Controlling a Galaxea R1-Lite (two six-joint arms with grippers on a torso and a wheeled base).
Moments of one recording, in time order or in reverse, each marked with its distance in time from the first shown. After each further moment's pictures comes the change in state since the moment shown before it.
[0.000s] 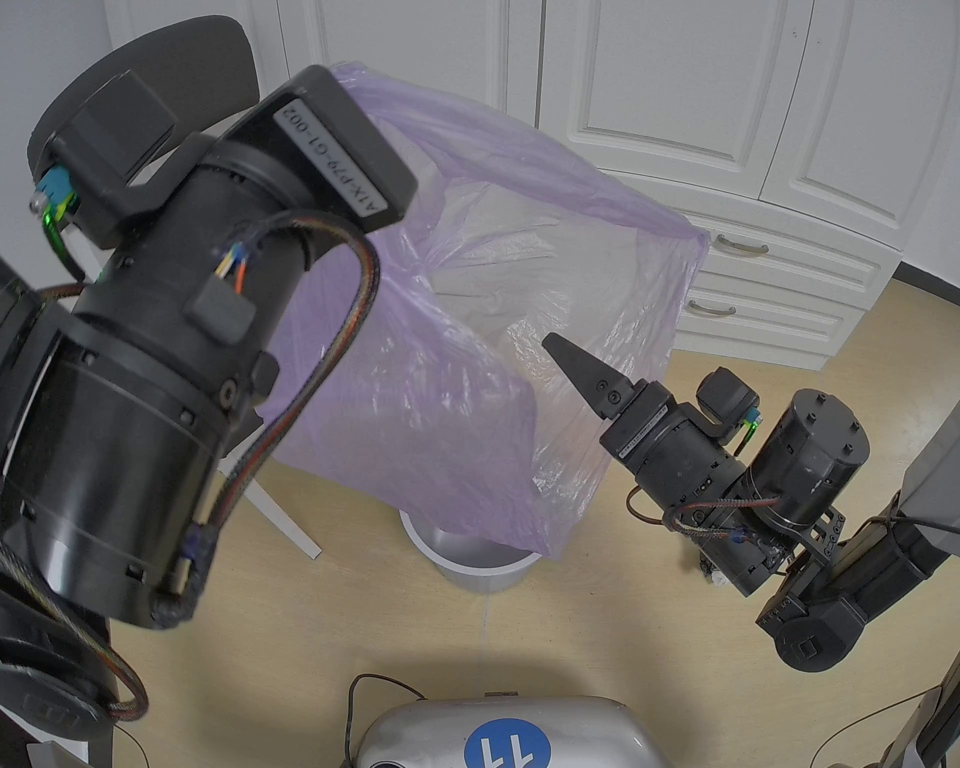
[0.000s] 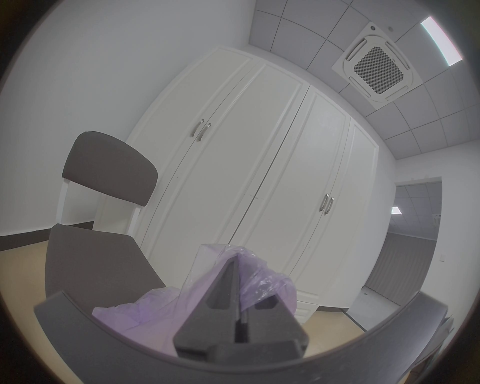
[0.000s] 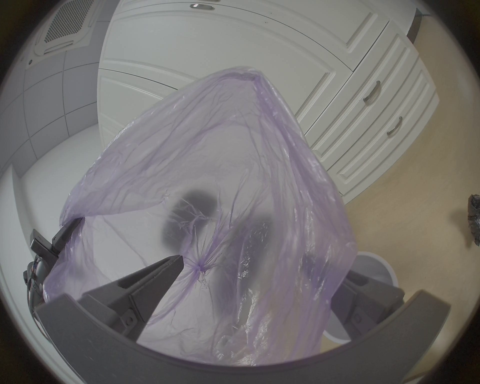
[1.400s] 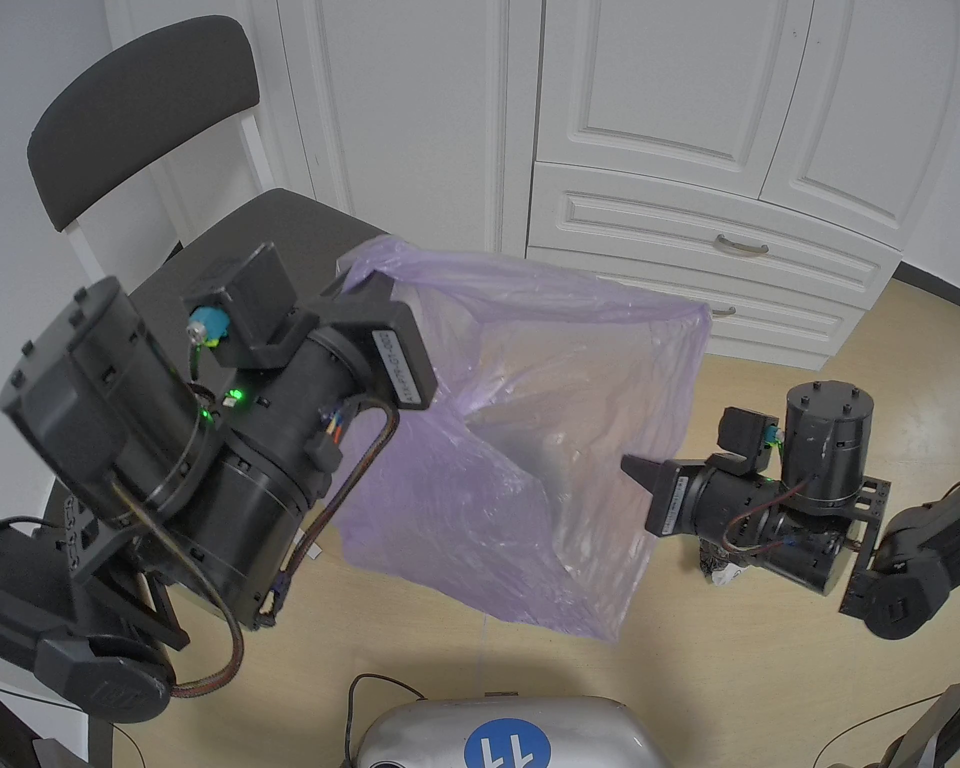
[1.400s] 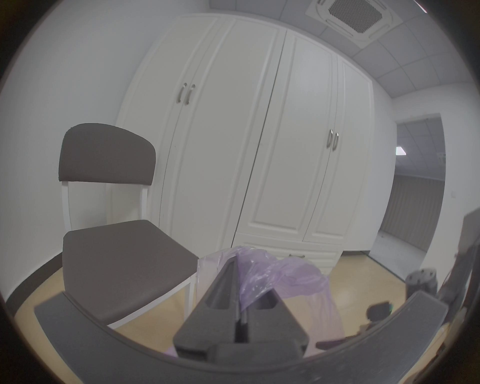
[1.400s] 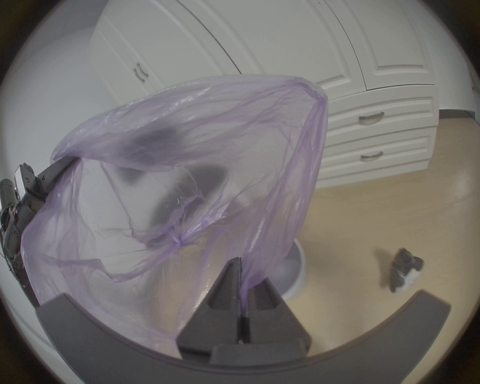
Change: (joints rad) left arm 0.149 0.076 0.139 0.120 -0.091 -0.003; right arm -0.069 -0.221 0.025 0.692 -0.006 -0.353
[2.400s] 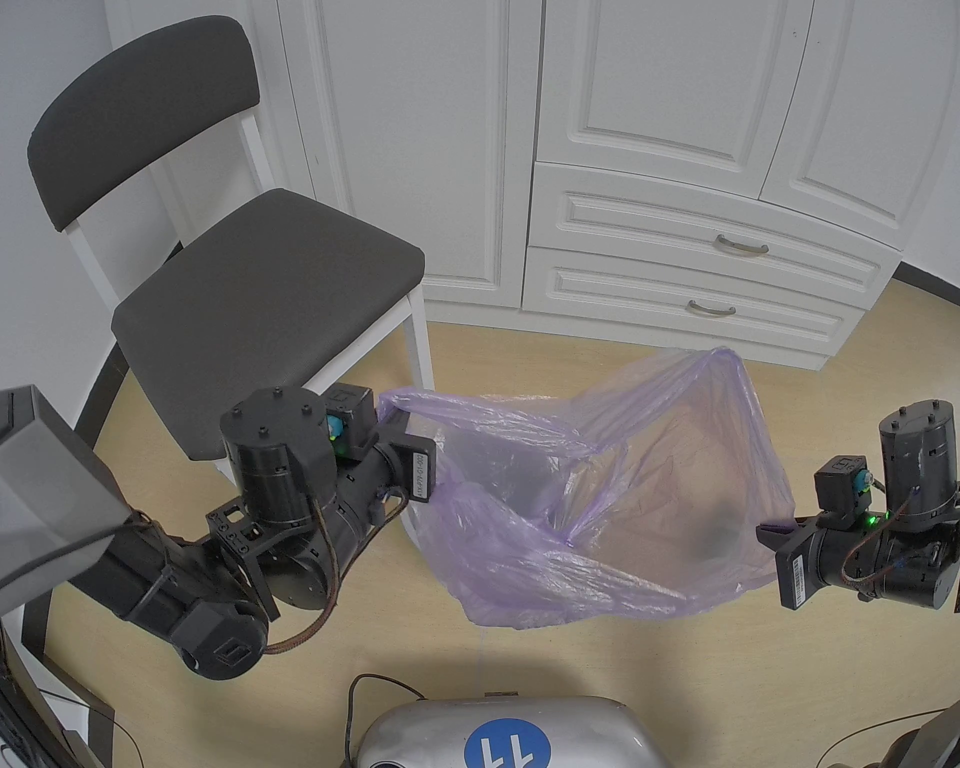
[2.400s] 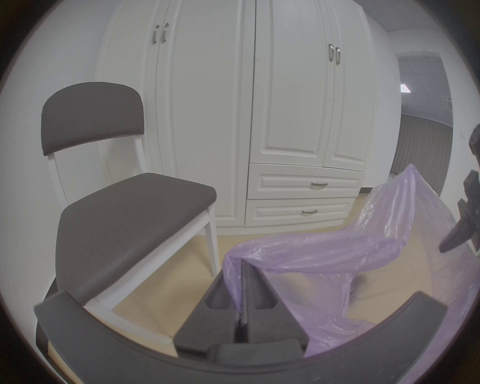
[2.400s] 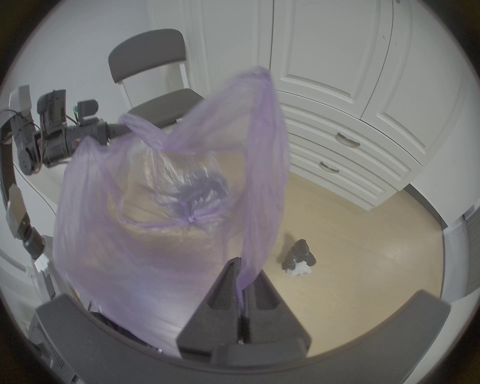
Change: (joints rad) left arm 0.210 0.298 0.037 0.036 -0.141 -0.008; right arm -0.107 -0.349 0.044 0.666 -0.136 -0.458
